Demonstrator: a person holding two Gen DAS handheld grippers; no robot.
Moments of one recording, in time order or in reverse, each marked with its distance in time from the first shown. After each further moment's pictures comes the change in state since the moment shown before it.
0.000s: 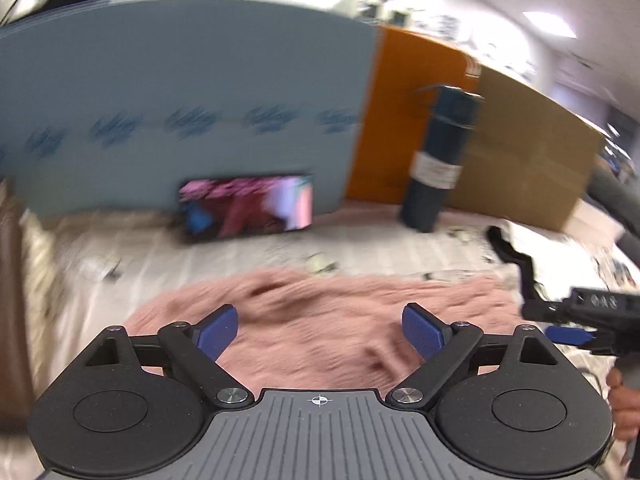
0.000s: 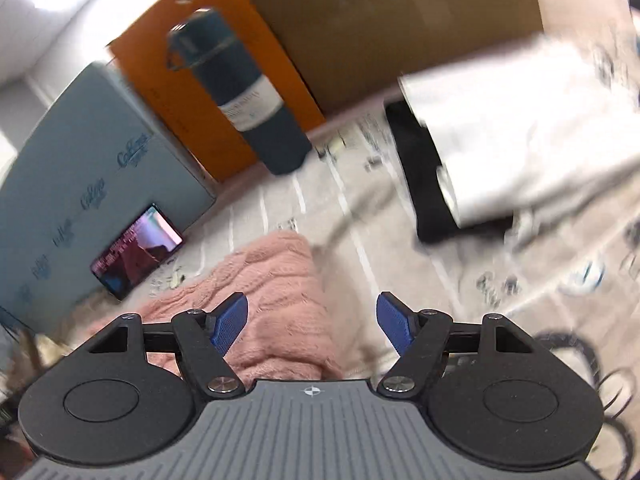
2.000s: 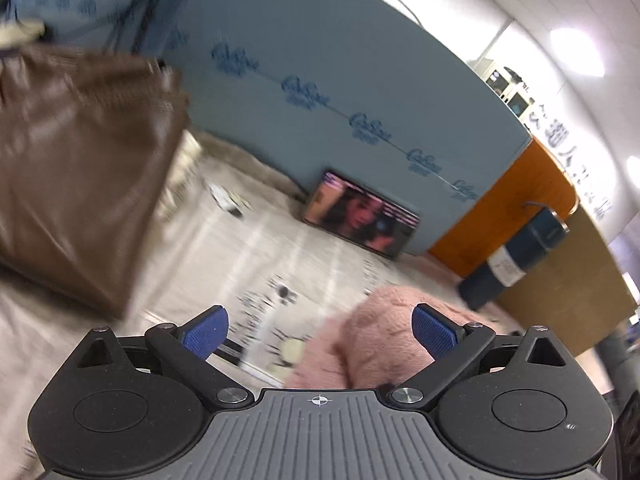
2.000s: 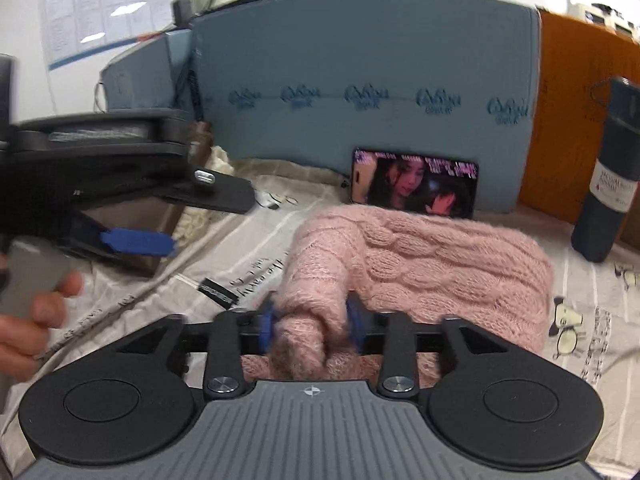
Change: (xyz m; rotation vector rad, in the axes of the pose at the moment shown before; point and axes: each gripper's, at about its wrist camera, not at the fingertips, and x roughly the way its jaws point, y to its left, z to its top) left arm -0.050 0.096 -0.038 -0.613 -0.025 0.065; right arm 0.007 0.196 -0.105 -0.886 0.057 0.351
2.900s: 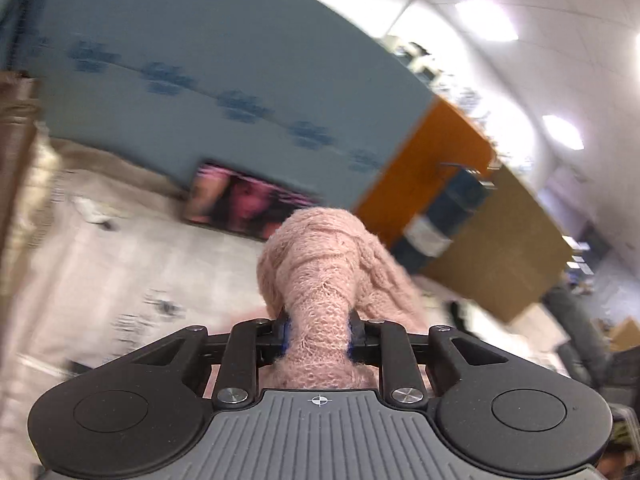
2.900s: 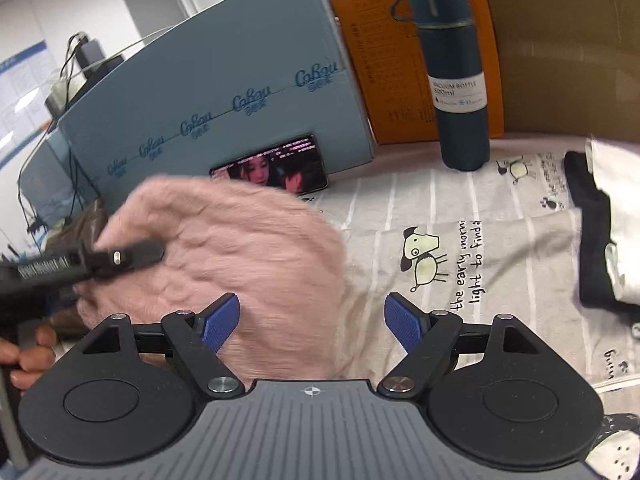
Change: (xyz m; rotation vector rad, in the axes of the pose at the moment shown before) left arm 0.038 -0.032 -0.009 0.180 0.039 -0.152; right arm -0.042 -0.110 -0.024 0.449 0.024 -0.117
